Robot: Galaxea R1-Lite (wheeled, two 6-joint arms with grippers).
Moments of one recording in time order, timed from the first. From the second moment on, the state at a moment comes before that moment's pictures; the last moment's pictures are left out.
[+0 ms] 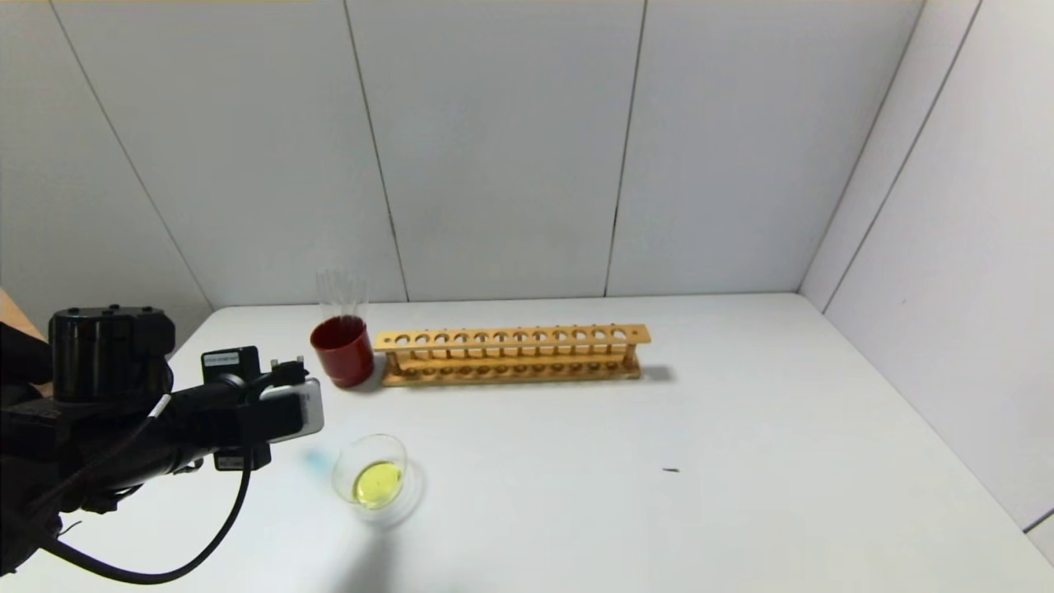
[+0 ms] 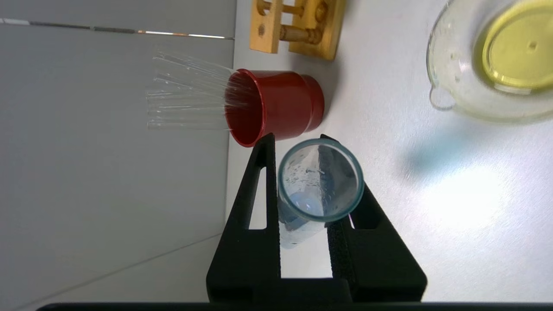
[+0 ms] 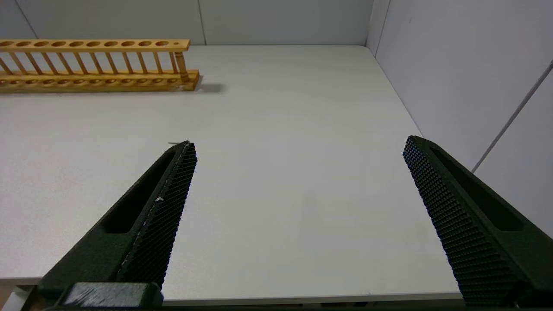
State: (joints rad) left arm -0.10 1.59 -0.47 -0.66 -0.19 1.37; right arm 0.00 0.00 0.00 0.00 0.00 0.00
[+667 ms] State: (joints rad) left arm -0.10 1.78 -0.60 -0.66 -0.16 1.77; right arm 0.00 0.00 0.00 0.00 0.00 0.00
